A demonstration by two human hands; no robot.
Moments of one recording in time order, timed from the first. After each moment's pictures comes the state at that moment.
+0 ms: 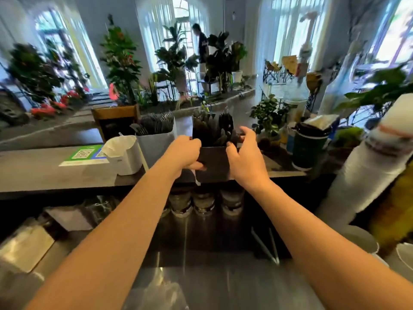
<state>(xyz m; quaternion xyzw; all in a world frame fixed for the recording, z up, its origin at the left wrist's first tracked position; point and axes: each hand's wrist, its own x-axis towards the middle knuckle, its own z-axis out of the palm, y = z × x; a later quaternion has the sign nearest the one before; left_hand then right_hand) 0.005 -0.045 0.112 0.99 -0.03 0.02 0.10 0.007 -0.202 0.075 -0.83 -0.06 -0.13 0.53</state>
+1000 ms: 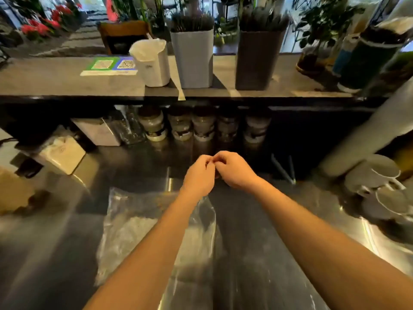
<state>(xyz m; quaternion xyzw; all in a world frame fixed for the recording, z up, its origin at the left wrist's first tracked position) -0.157 -0.002 -0.107 0.88 0.17 -0.04 0.45 -0.120 -0.117 -0.090 -0.88 -0.13 0.18 0.42</state>
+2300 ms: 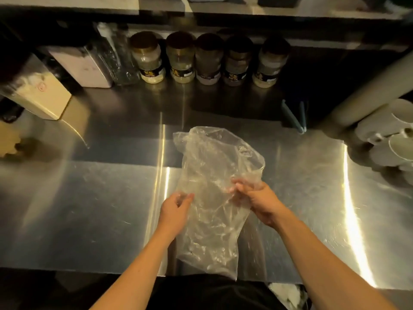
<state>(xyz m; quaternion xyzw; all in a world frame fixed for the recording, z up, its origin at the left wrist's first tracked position) -0.353 0.051 -0.264 0.77 0.30 -0.08 0.56 -0.271 -0.168 -0.217 -0.59 0.17 0.34 0.71</state>
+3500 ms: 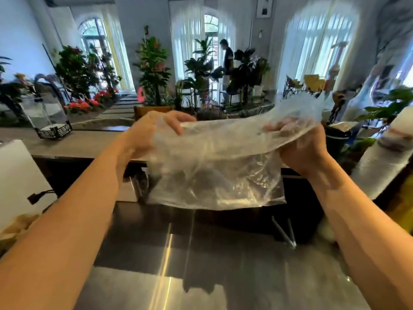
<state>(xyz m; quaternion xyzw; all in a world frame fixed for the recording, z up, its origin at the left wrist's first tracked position) -0.184 0.123 0.176 0.84 -0.17 0.05 0.51 -0.120 -0.198 0.143 -0.57 -0.17 0.02 0.80</state>
